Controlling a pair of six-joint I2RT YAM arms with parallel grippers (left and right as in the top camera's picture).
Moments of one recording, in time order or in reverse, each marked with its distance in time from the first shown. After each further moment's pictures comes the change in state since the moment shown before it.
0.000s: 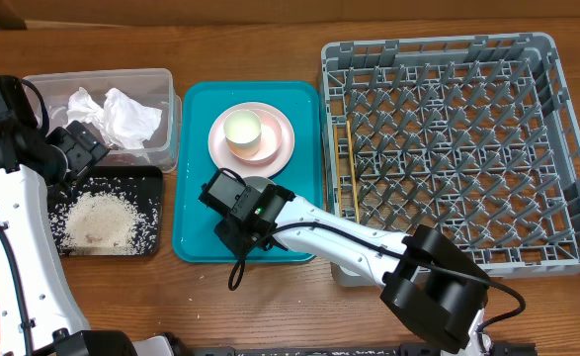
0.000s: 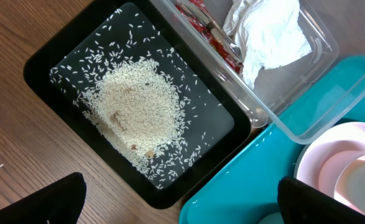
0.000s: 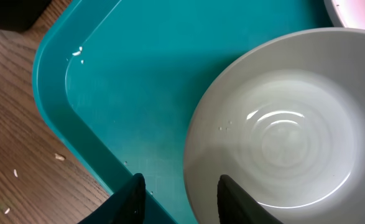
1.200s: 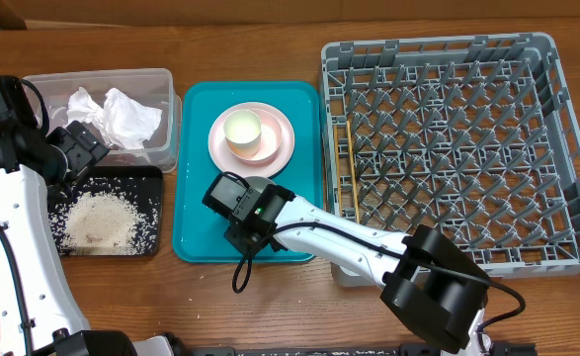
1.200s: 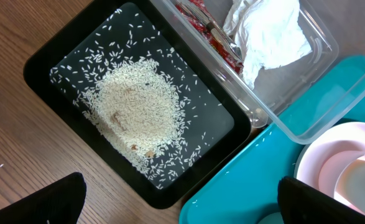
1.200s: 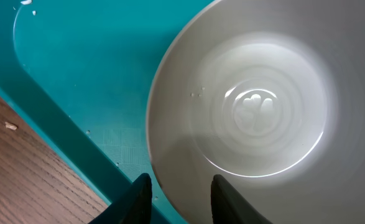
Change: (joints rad) left arm 0.000 0.000 0.000 0.000 0.000 0.000; right arm 0.000 0.000 0.000 -0.094 0.067 -0.069
